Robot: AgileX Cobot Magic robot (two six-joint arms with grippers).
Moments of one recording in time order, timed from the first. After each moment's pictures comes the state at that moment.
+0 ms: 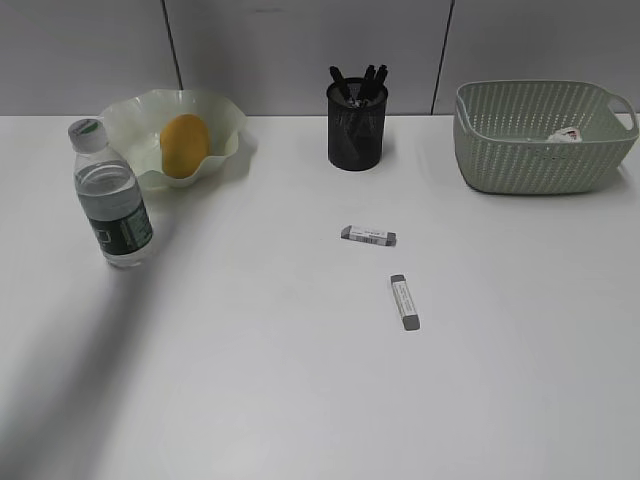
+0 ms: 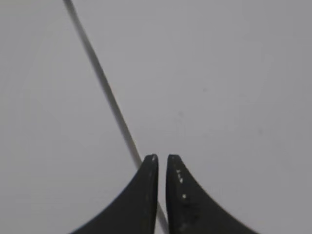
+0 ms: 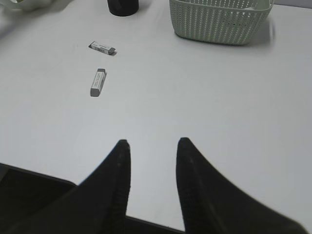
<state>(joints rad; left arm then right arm) -0.22 2.42 -2.53 1.74 0.05 -1.39 0.34 -0.01 -0.51 -0.01 1.05 0.05</state>
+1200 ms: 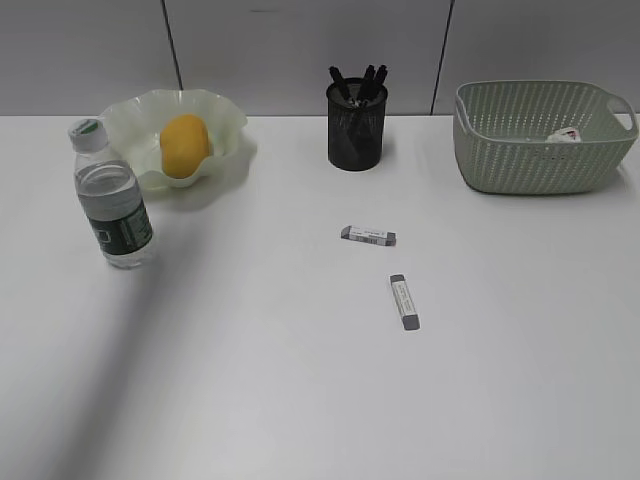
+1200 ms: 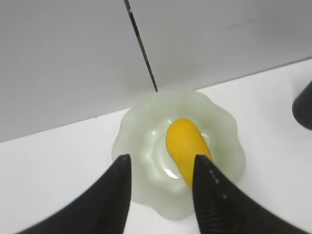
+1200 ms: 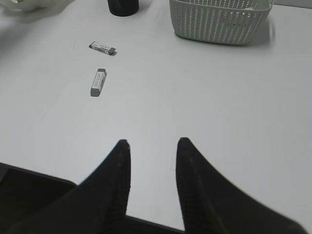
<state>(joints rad) -0.27 1.90 -2.09 0.14 1.05 -0.01 0.34 -0.01 -0.51 -0.01 1.05 0.05</state>
